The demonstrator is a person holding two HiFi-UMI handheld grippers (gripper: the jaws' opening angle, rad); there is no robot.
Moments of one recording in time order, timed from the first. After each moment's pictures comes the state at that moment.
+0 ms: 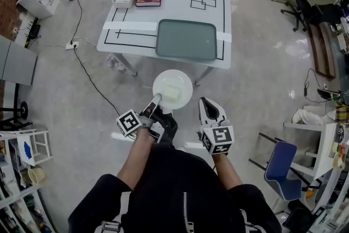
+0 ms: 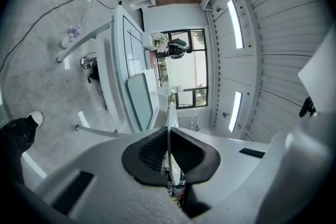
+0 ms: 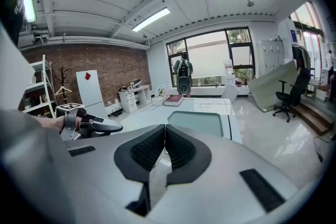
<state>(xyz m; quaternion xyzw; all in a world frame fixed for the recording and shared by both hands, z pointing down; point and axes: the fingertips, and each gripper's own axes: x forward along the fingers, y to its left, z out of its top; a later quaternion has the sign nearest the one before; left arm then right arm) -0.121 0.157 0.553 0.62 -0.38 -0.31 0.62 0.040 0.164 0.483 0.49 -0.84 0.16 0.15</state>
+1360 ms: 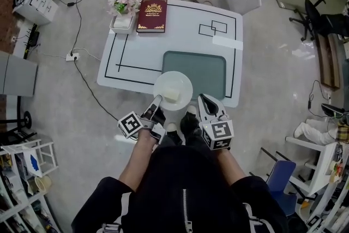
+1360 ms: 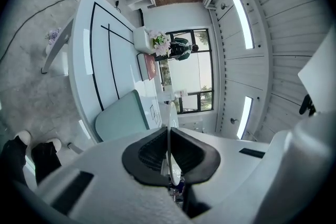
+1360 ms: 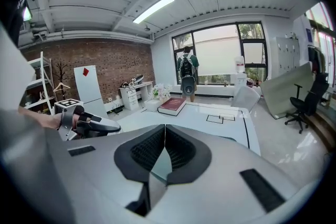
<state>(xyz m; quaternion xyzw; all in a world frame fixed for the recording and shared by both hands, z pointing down) -0.164 -0.052 0.566 0.61 -0.40 -0.30 0.61 -0.009 -0.065 0.498 0.45 -0.86 0.15 0.18</state>
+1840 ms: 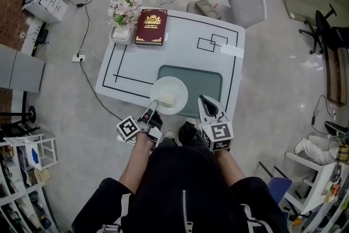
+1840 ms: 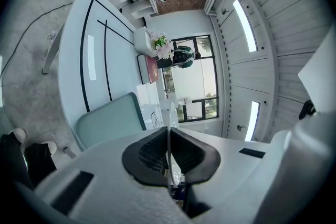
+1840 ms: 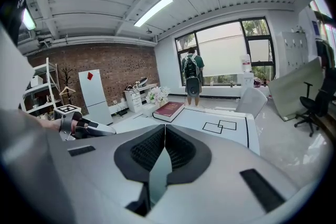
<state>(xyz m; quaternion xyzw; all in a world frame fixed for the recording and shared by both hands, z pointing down) -0.144 -0.101 0.577 0.58 -0.45 -0.32 0.61 0.030 -0.142 0.495 0.42 -0.88 0.16 0.17</state>
